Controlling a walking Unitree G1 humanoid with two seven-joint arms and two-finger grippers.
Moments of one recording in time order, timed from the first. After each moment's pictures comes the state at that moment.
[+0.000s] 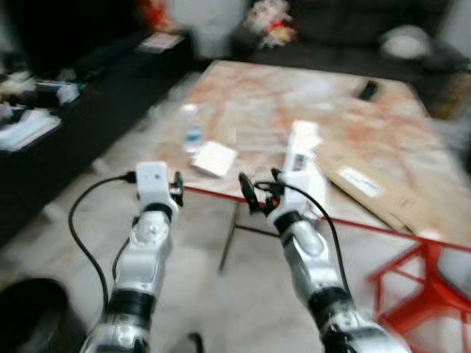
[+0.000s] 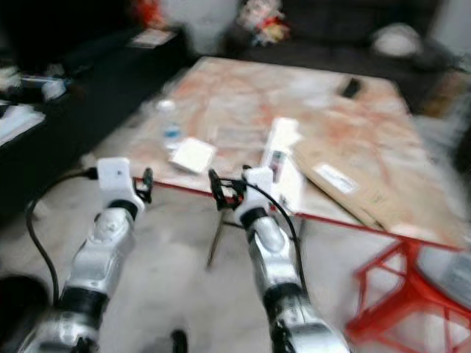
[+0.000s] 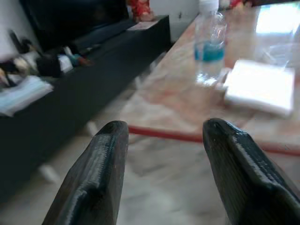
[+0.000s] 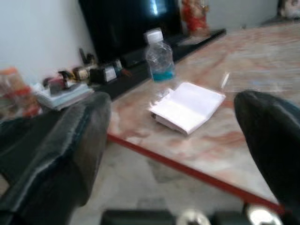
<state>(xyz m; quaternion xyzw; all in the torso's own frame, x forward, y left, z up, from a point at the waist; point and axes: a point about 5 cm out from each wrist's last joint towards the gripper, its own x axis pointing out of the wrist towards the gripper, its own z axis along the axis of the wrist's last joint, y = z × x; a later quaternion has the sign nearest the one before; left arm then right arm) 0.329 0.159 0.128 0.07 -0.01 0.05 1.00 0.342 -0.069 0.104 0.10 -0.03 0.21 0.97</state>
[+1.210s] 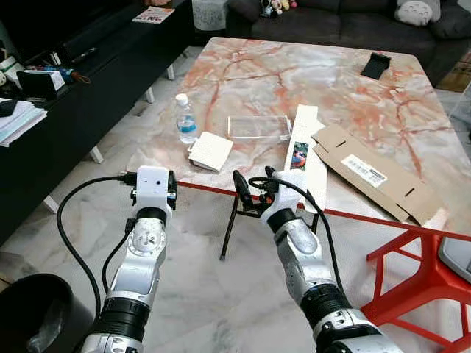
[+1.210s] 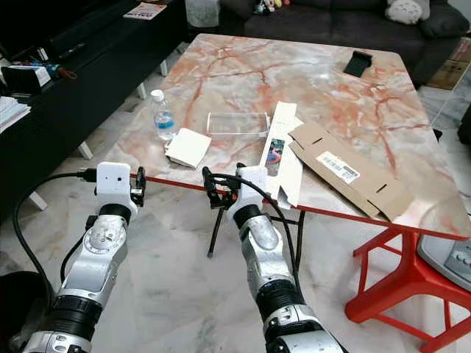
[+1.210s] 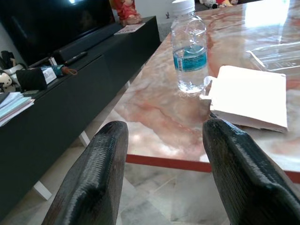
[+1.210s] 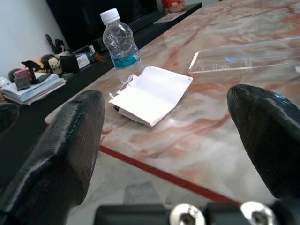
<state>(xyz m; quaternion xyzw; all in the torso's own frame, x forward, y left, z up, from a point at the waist) 0.330 0.156 0.139 0.08 -0.05 0.06 0.99 0.343 -0.065 0.108 0.11 -0.03 0.21 0.97</state>
